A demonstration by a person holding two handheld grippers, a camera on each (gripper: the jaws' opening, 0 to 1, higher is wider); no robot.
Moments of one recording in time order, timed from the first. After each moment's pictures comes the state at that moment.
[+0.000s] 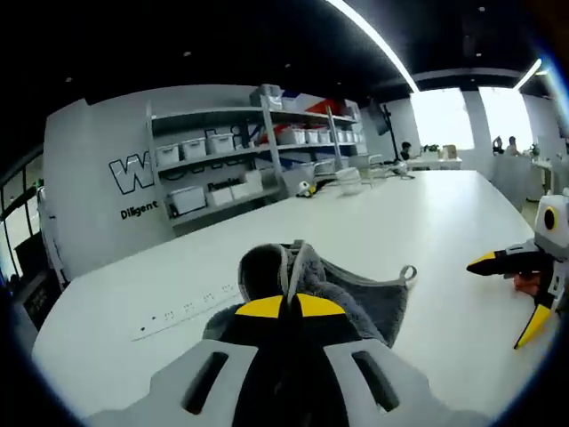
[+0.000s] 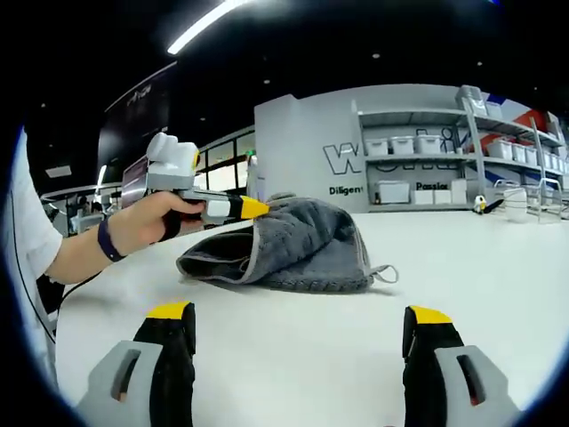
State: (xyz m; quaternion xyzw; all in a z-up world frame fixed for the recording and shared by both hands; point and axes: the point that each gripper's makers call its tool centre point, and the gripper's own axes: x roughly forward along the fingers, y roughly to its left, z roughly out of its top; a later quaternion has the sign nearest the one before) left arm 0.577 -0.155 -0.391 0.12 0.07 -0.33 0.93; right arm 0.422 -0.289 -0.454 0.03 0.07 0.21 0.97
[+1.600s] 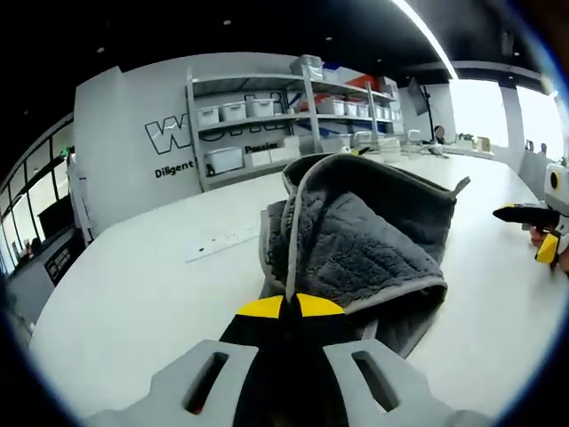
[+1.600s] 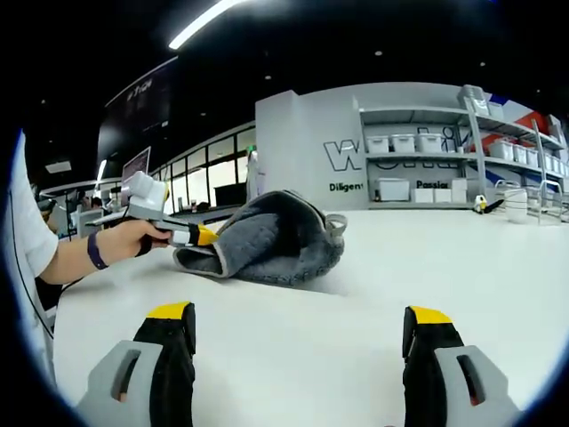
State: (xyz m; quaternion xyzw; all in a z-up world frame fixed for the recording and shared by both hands) left arm 0.570 -0.045 -0.451 0.11 0.14 -0.26 0.95; right arm 0.422 -0.288 -0.459 0.03 0.08 0.21 0.97
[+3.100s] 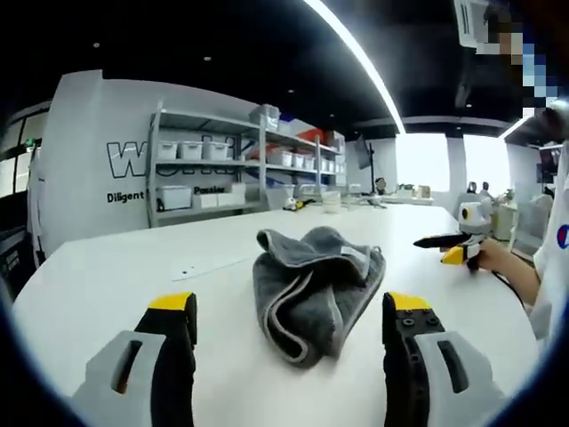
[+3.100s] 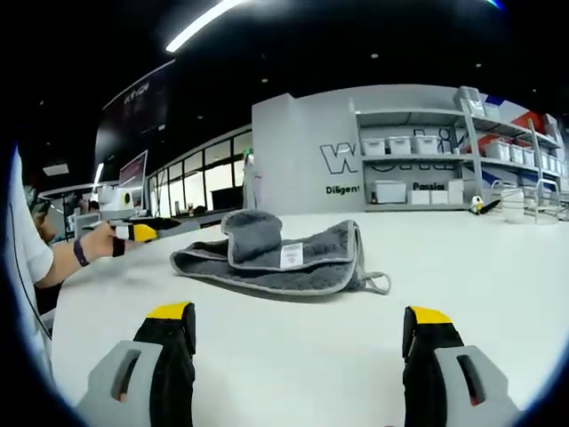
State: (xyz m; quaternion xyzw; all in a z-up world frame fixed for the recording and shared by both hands) left arm 0.511 0.019 -0.417 0.03 0.06 -0.42 0.91; right arm 0.423 -0.292 -0.458 0.03 0.07 0.20 0.98
